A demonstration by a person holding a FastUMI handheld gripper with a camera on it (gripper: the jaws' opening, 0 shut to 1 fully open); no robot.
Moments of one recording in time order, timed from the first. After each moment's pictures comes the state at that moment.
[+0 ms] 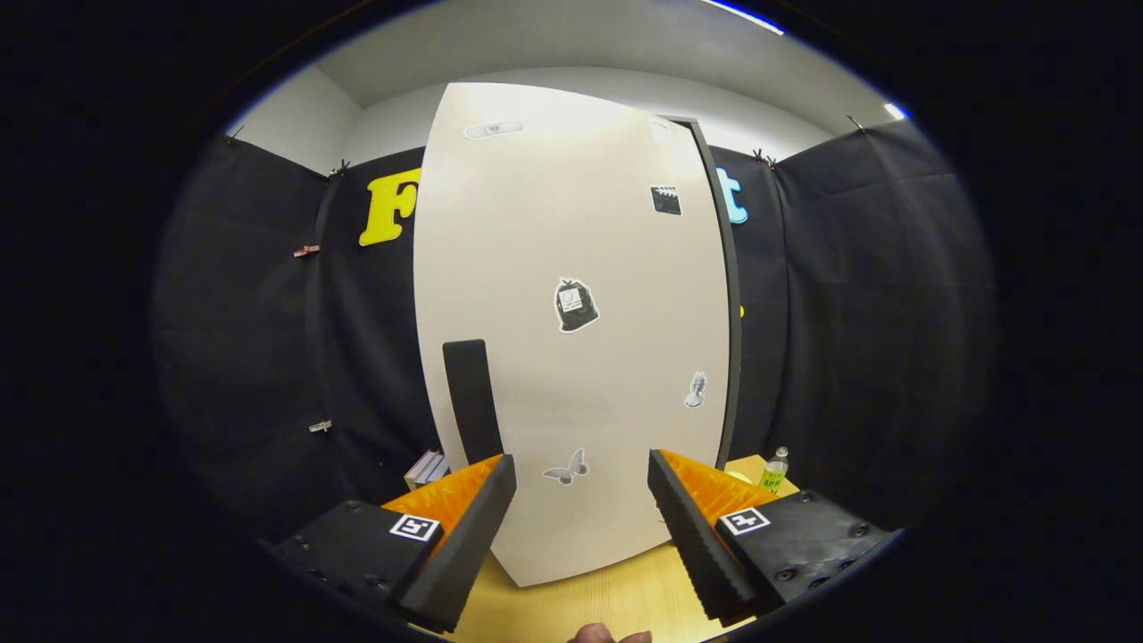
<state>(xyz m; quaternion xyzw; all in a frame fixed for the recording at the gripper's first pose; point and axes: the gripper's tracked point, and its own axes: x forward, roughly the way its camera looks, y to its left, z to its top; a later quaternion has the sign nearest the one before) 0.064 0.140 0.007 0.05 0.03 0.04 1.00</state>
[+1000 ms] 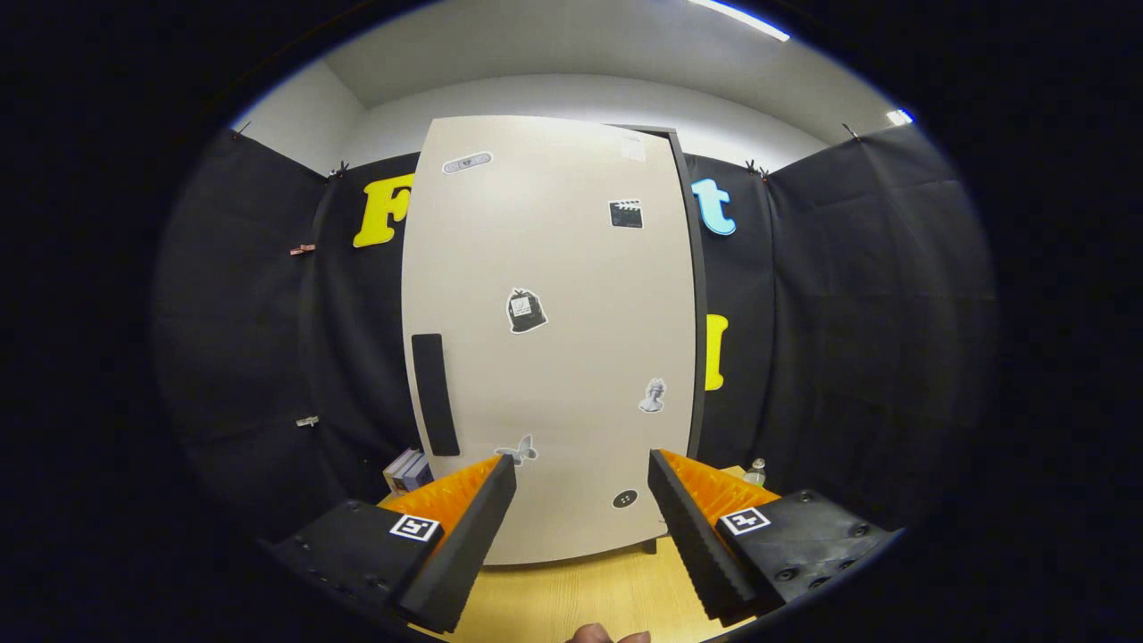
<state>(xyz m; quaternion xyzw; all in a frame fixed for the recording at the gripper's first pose) 0.050 0.094 0.008 0.03 0.01 0.03 1.00</state>
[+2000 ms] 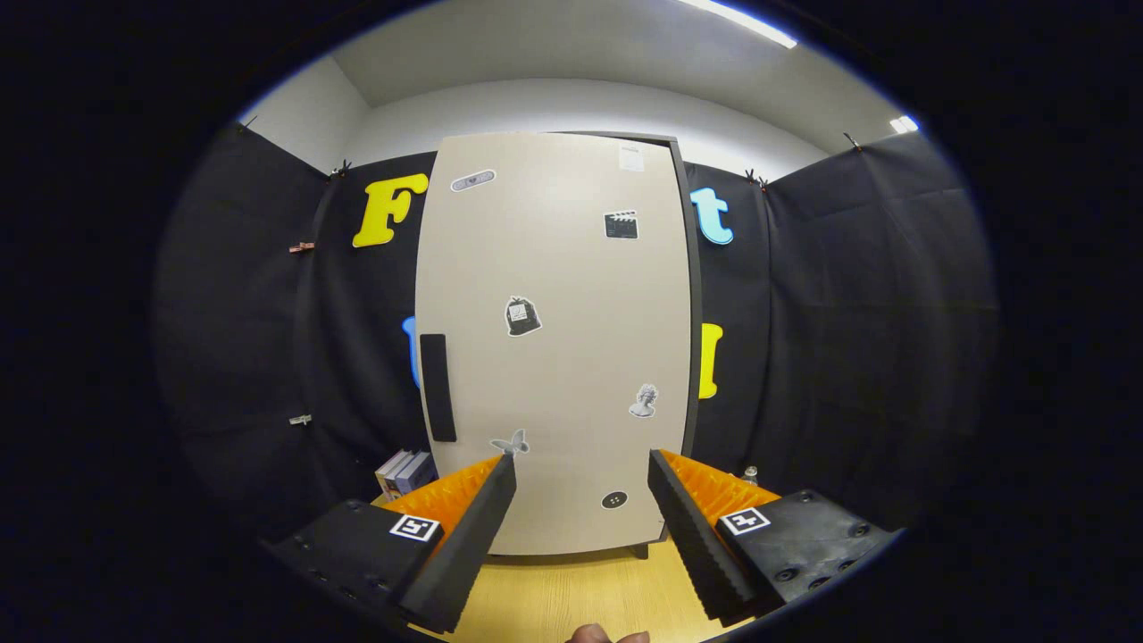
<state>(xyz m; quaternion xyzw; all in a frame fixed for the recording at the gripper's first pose) 0.051 0.093 0.009 0.02 0.00 0.03 1.00</state>
